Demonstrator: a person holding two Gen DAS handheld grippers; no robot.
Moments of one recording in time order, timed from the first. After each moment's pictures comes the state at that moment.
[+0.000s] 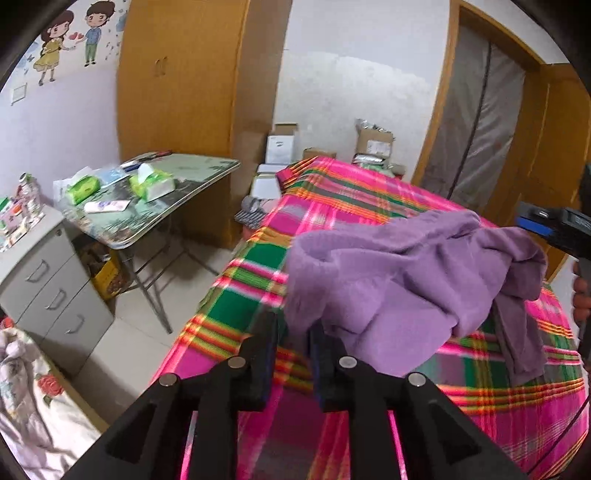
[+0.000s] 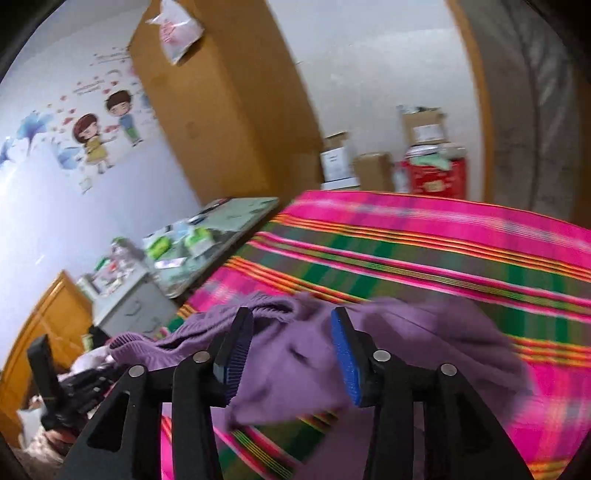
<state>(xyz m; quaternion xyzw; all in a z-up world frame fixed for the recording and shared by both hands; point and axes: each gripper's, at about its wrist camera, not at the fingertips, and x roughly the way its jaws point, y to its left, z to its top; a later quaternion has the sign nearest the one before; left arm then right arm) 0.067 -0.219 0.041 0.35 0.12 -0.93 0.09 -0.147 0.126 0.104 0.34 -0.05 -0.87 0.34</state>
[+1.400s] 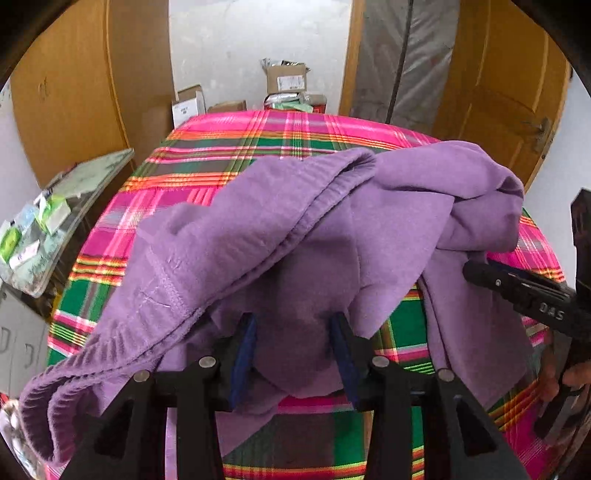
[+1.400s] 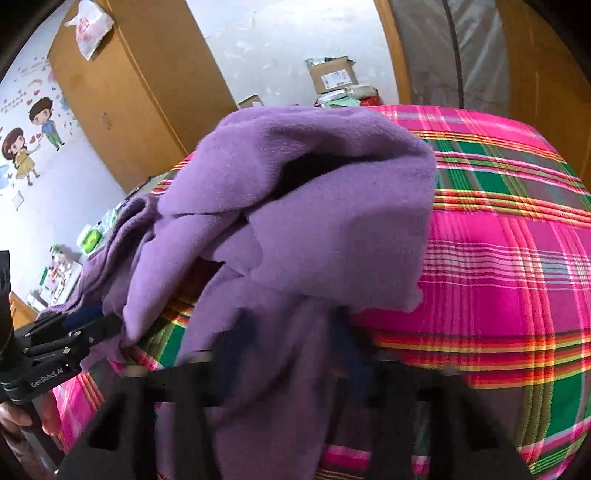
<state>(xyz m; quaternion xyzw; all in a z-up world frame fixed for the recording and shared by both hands) -0.055 -0.072 0.018 0.45 0.03 -0.89 -0.03 -0.126 0.195 -0.001 0.43 -0.07 -0.87 0.21</state>
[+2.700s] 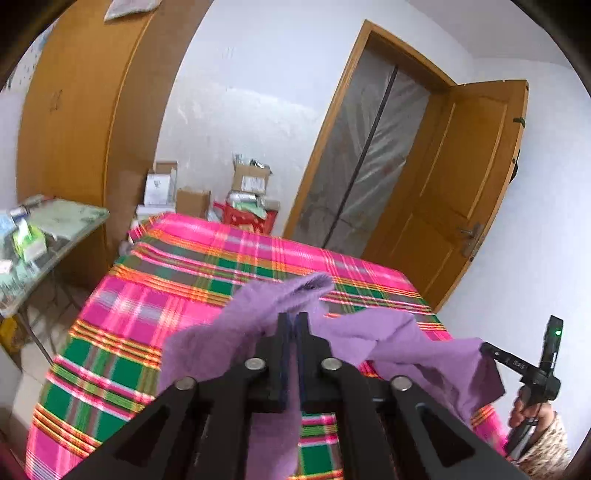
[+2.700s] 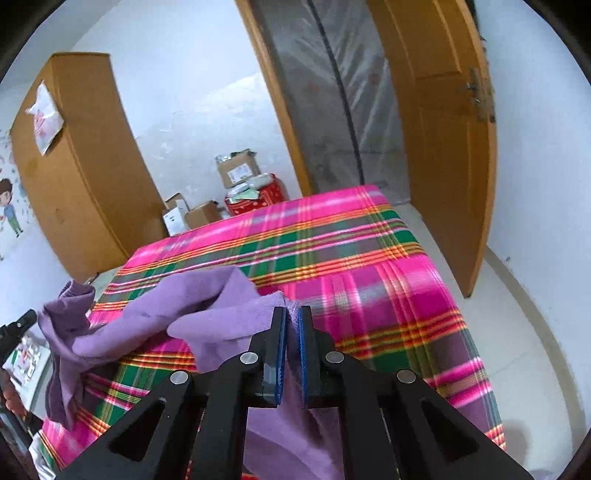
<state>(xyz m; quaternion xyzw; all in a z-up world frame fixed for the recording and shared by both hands) 0.000 -0.094 0.131 0.26 0.13 -0.95 -0.10 -0.035 0.368 0.088 0.30 -0.13 -0.94 0.05</state>
